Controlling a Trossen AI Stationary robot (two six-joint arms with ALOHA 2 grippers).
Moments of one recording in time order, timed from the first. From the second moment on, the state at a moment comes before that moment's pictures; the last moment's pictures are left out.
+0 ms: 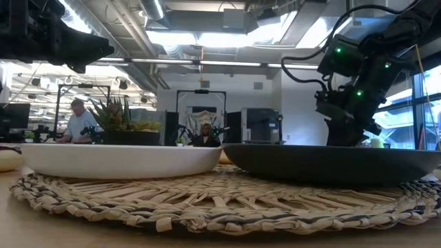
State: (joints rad) left arm -0.27 0.01 0.01 0.10 -0.48 0.07; right arm -0.21 1.28 0.46 -0.27 0.26 0.62
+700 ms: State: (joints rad) left arm -0.27 0.01 0.01 0.10 -0.49 0.07; right arm 0.07 1.26 0.70 -0.25 0.08 0.60
